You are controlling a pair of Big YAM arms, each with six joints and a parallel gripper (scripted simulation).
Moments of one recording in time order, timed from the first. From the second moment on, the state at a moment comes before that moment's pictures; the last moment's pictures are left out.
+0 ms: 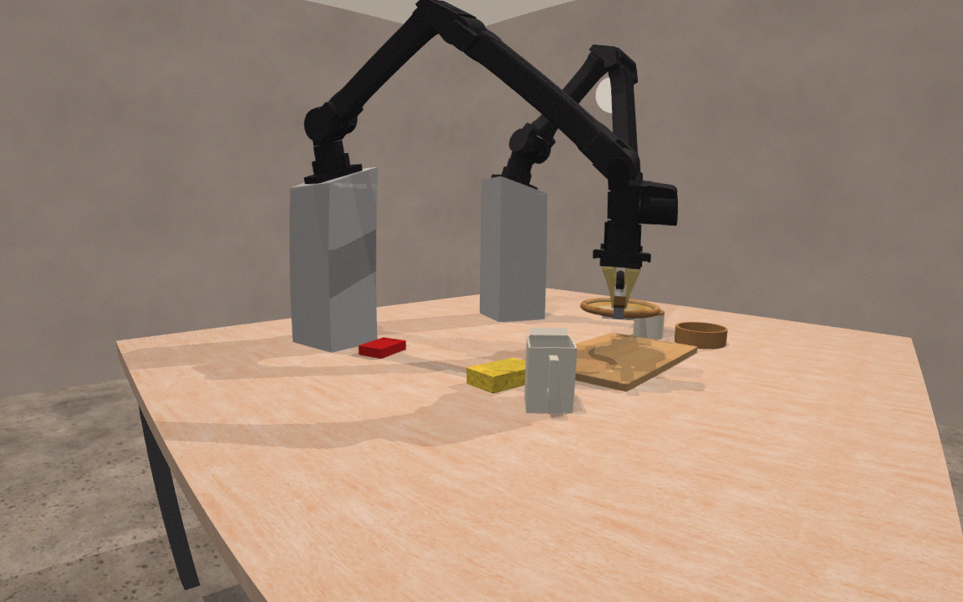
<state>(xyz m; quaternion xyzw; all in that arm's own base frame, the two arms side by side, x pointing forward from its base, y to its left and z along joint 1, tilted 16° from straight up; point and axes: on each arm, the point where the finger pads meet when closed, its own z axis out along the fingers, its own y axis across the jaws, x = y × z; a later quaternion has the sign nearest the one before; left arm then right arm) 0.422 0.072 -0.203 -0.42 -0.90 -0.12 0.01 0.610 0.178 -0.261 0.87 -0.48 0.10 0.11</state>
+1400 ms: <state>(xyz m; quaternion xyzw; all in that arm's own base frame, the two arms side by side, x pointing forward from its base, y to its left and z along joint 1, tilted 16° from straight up) 0.432 0.085 -0.257 -0.42 -0.90 -0.13 0.01 0.616 0.162 -0.312 0.87 -0.47 0.10 0.11</state>
